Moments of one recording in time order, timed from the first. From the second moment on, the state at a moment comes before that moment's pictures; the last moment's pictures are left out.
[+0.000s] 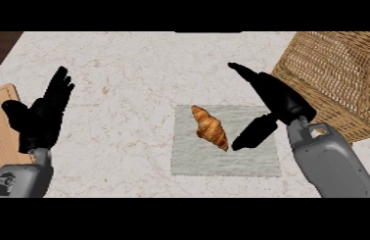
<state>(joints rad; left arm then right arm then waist) -0.17 0.35 -0.02 -1.50 0.13 0.21 0.16 -0.52 -0.31 0.30 -1.64 0.23 0.32 0.72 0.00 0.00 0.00</state>
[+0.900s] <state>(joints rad) -0.17 0.30 0.06 -1.48 0.08 0.13 0.15 -0.35 -0.15 0.33 -1.52 0.53 0.19 0.40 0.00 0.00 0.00</state>
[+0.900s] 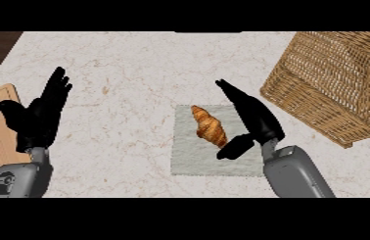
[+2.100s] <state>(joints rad) -0.19 0.24 0.13 -1.49 0.00 0.08 0.17 -0.35 -0.02 0.27 -1.33 0.74 0.16 0.29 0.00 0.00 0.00</state>
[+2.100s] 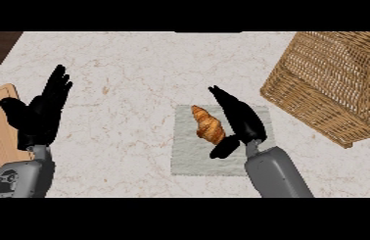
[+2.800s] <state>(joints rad) -0.20 0.22 0.14 -1.49 -0.01 0.06 0.19 -0.40 -0.01 0.27 -1.17 0.75 0.12 0.24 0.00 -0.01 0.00</state>
